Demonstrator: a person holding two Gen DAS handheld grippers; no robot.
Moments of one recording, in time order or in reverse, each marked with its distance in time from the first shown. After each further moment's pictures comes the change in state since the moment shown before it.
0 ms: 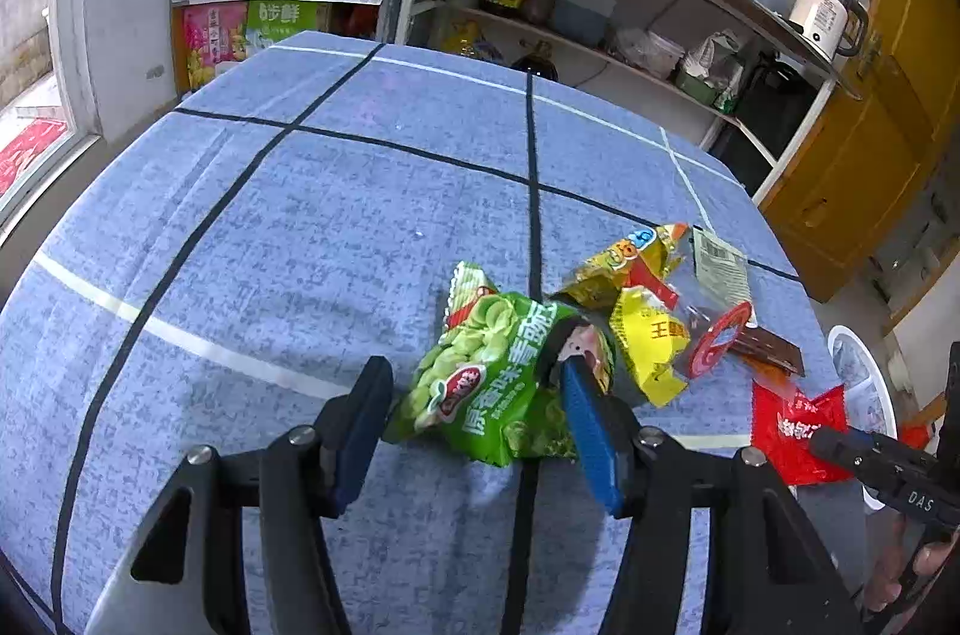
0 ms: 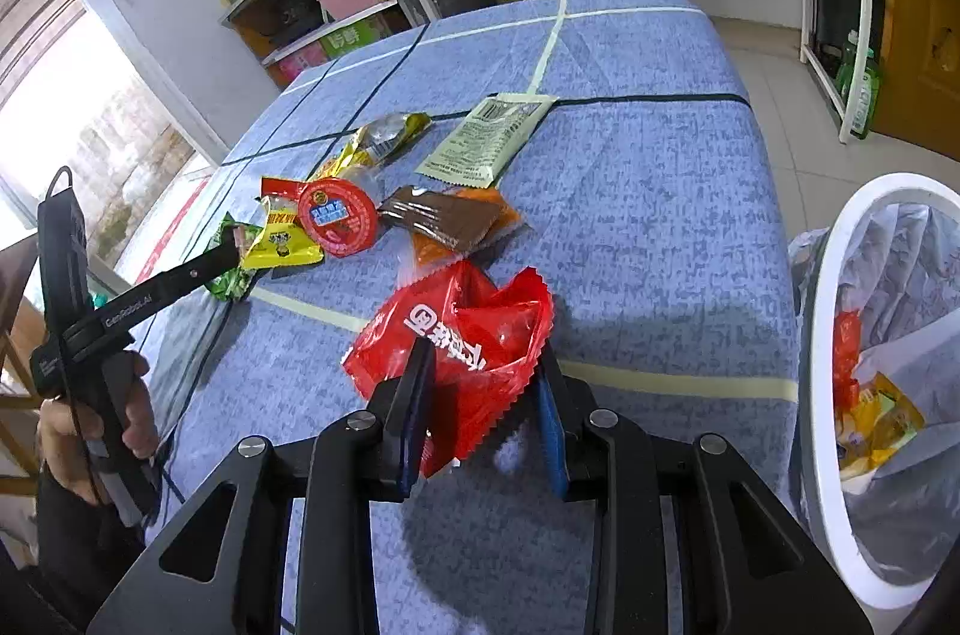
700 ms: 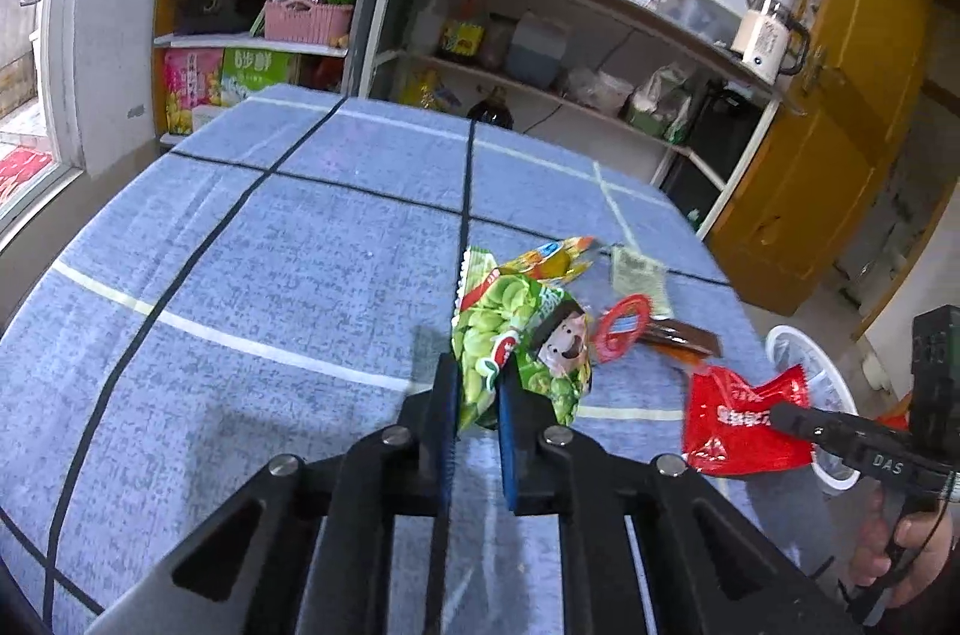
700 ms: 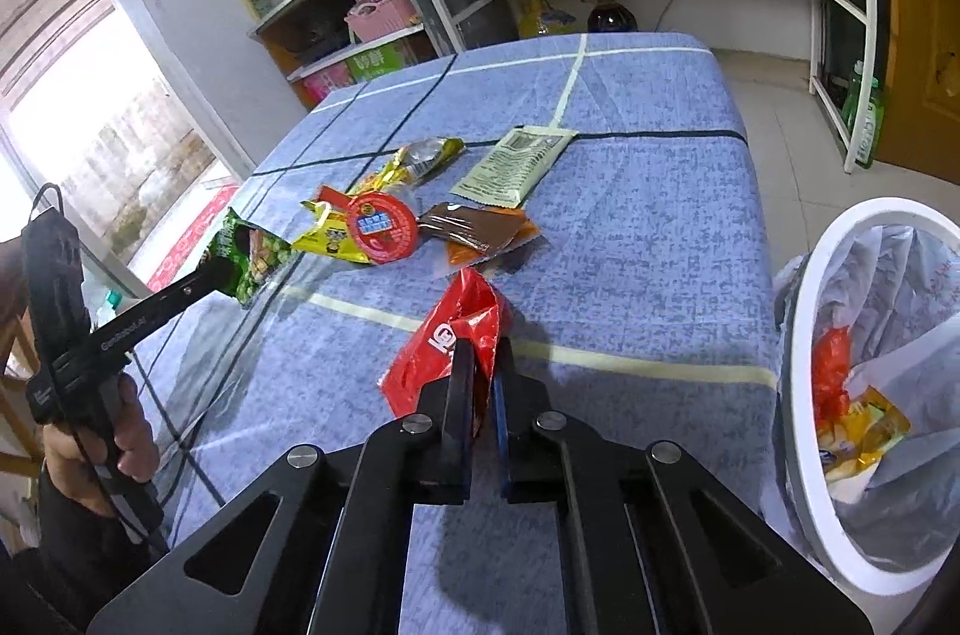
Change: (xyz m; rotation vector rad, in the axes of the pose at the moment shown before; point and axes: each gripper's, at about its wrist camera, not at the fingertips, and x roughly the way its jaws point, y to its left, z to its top) left arm -0.054 -0.015 -0.017 0.034 -0.129 -0.091; right arm -0.035 0.007 -0.012 -0.039 -0.079 0.040
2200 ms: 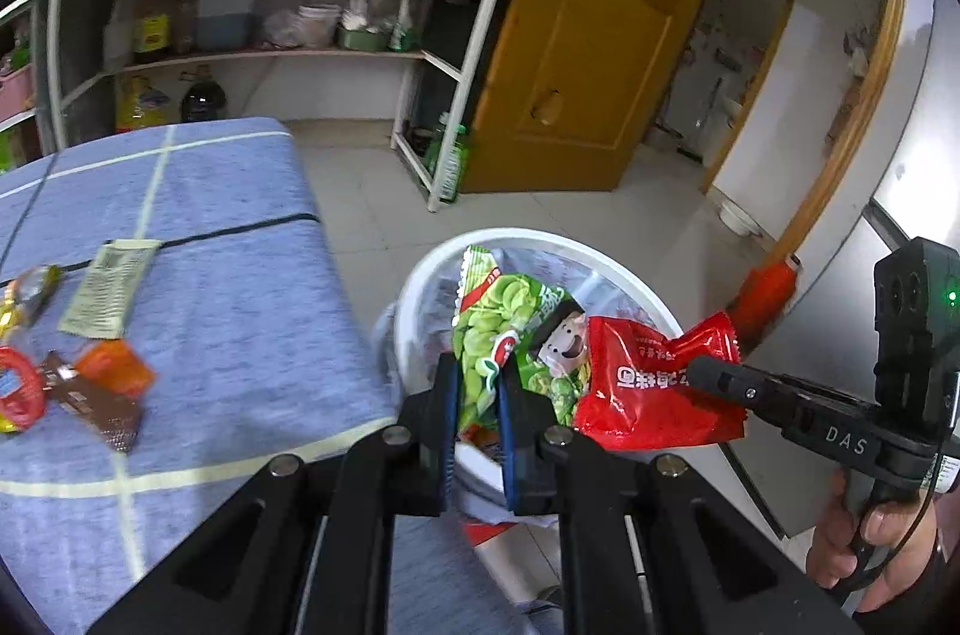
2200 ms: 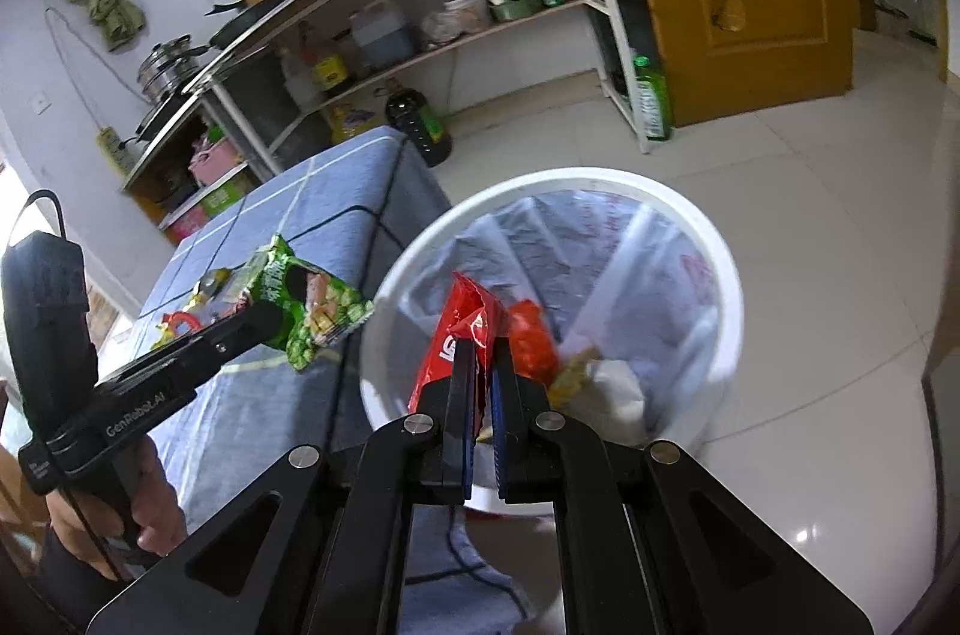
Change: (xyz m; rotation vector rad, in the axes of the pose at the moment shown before) left arm 0.078 -0.289 -0.035 0.348 0.166 -0.388; right arm -0.148 -0.173 -0.060 0.325 -0.202 -0.261
